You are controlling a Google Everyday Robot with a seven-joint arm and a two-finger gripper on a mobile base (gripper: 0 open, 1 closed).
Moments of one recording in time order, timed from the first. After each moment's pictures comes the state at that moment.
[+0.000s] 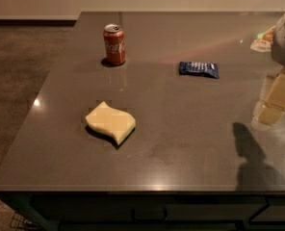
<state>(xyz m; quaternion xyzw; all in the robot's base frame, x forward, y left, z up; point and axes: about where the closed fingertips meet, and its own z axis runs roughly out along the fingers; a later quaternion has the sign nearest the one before) 0.438 -0.217 0.977 -0.60 0.78 -0.03 0.16</state>
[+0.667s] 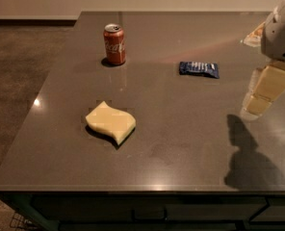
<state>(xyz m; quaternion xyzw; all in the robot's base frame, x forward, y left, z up) 0.462 -0.212 0.975 -0.60 0.78 -0.03 0.17</state>
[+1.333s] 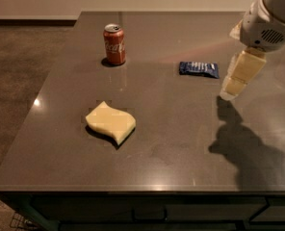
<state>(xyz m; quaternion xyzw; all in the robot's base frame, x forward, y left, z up) 0.525 -0.202 0.962 -0.58 0.79 -0.02 0.19</state>
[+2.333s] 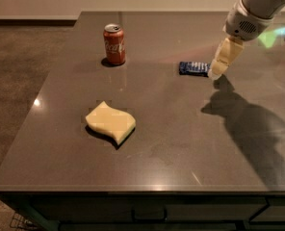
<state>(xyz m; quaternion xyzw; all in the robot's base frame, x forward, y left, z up) 0.626 -0.216 0.931 -0.54 0.82 -0.01 0.20</state>
